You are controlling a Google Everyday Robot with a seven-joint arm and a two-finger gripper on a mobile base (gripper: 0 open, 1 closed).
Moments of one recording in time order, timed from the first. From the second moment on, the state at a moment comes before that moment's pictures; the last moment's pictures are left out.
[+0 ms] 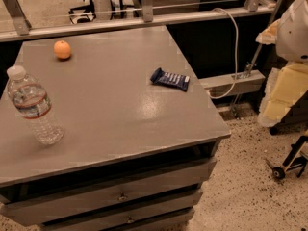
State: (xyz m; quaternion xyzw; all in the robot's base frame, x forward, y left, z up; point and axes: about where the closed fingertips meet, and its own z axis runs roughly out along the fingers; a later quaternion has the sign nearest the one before) arm 0.438 -0.214 0.987 -0.60 0.78 -0.05 0.18
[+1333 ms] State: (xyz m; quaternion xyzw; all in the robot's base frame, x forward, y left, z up) arm 0.573 -0.193 0.960 -0.56 0.77 0.06 0.29
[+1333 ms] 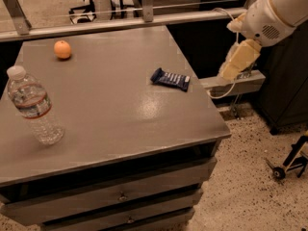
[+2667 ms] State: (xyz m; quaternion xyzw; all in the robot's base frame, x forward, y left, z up) arm 0.674 -0.118 0.876 -0.53 0.77 0.17 0.31
